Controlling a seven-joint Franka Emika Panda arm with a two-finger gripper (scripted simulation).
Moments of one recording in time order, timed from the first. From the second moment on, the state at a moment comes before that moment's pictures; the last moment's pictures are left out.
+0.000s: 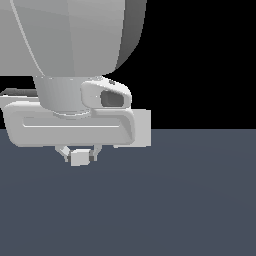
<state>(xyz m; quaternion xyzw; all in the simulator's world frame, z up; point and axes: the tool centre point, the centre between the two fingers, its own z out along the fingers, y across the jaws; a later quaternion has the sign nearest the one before) -0.046 0.092 0.044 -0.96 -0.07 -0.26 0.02</state>
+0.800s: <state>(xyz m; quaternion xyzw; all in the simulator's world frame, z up) -0.038 0.014 0.080 -0.96 -0.10 -0.26 0.02</state>
